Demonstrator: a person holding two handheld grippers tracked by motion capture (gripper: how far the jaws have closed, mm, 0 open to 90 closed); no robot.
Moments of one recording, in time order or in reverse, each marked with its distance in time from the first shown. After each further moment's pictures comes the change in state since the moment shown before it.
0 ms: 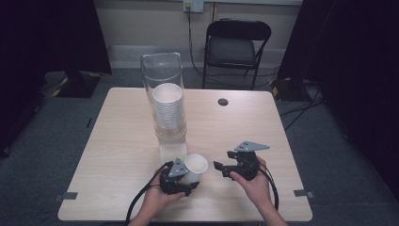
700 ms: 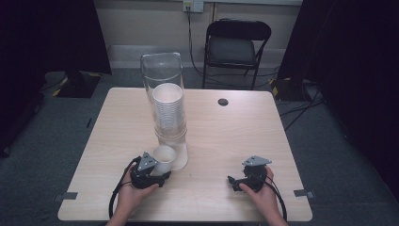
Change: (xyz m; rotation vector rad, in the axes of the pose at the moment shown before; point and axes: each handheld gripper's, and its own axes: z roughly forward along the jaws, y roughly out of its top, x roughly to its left) left arm 0.050 -0.039 -0.054 -0.021 0.193 -0.144; right arm -0.041 -0.075 0.015 0.156 -0.219 -0.053
